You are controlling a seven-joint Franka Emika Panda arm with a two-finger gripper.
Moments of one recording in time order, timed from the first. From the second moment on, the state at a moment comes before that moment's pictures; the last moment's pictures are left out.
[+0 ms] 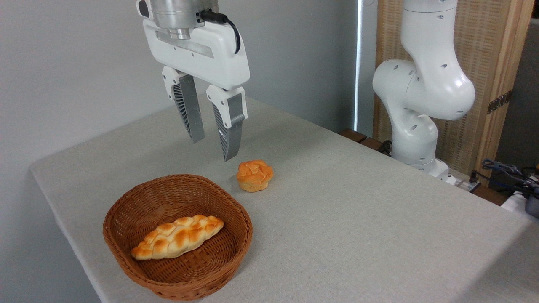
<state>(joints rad) -0.03 0.00 0.00 -1.57 -0.04 1.60 0.67</state>
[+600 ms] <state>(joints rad) -0.01 0.02 0.00 -1.65 -0.04 1.81 0.67</state>
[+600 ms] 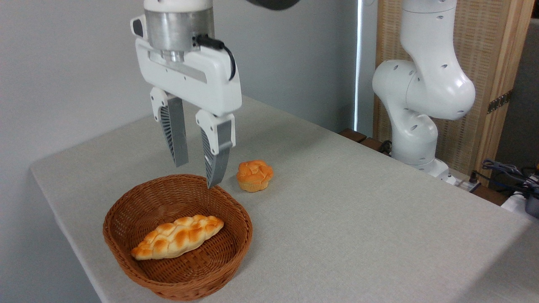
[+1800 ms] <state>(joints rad) -0.02 0.10 -0.10 -1.94 -0.18 2.22 0.77</state>
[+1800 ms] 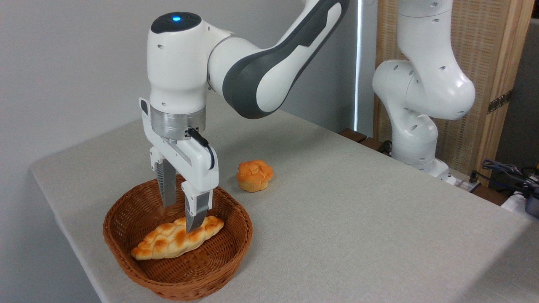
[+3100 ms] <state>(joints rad) -0.01 0.15 -0.10 -1.97 -0.17 2.31 0.92</state>
